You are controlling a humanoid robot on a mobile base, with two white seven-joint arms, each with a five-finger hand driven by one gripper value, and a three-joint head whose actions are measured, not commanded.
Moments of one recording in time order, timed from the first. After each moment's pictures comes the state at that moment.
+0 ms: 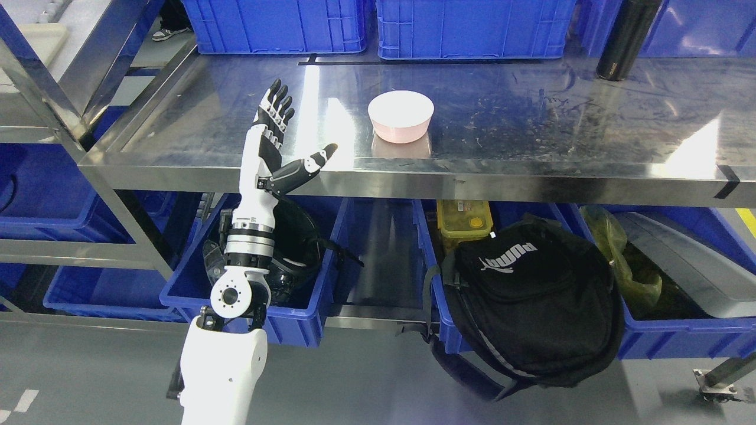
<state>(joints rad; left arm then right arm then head) -0.14 0.00 -0.06 -1.61 0.11 -0.22 0.00 0.00 0.00 0.05 0.00 0.05 -0.08 -0.03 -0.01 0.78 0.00</state>
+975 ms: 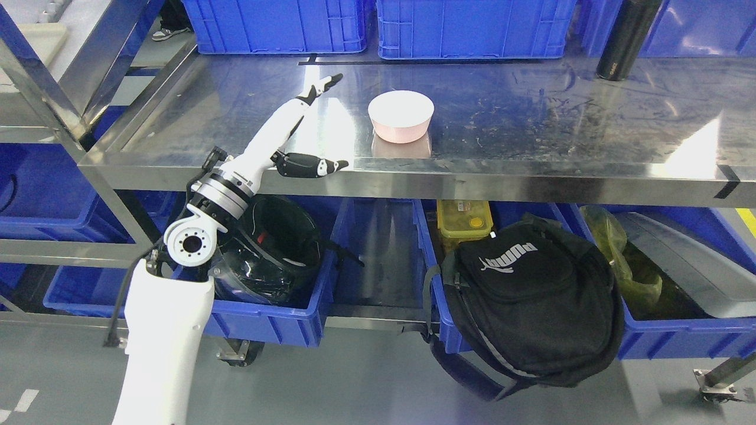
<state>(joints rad) -0.36 0.20 -0.04 -1.61 -0.46 -0.21 -0.53 0.00 0.00 0.05 0.00 0.05 -0.08 -0.03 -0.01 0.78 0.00</state>
